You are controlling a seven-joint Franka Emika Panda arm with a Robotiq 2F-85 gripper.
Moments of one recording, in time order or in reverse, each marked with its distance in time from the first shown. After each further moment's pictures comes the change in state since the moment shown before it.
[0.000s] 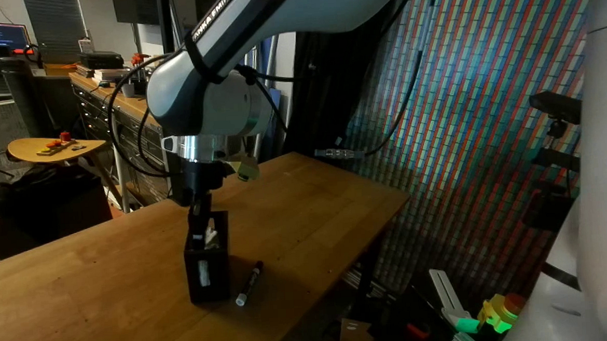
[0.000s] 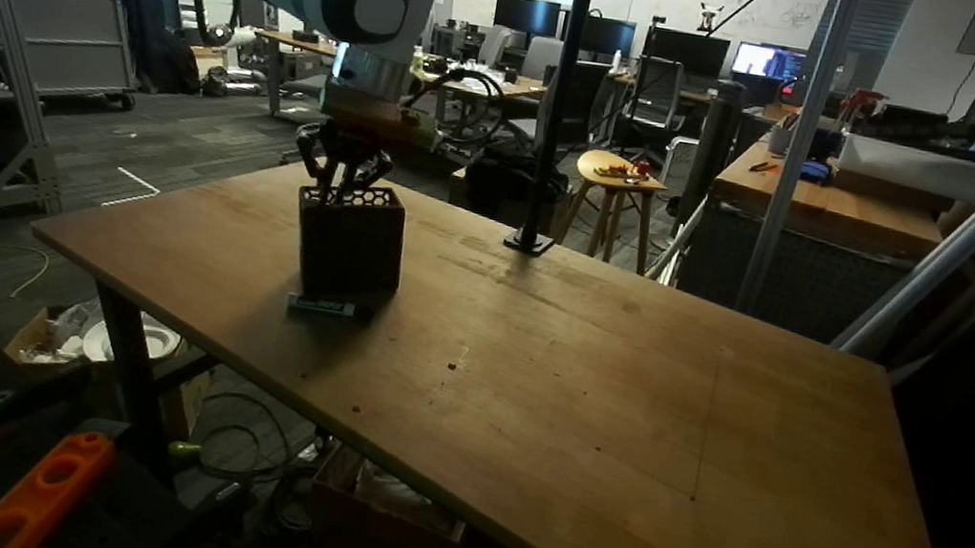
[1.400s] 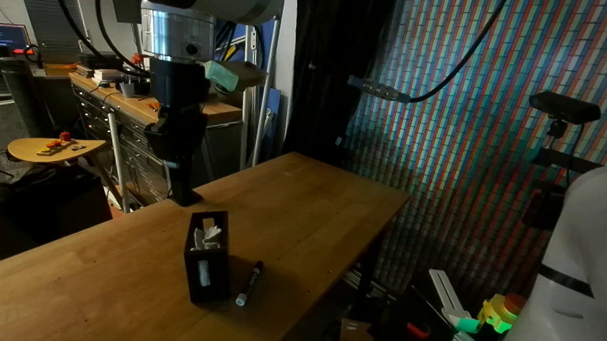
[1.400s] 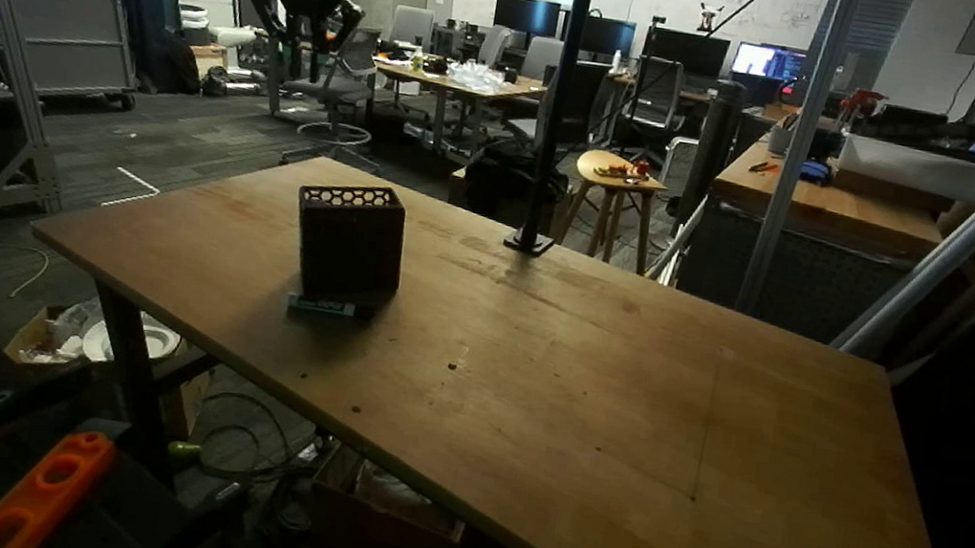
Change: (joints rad) arm 0.131 -0.365 -0.030 -0.031 -0.135 -0.164 0.543
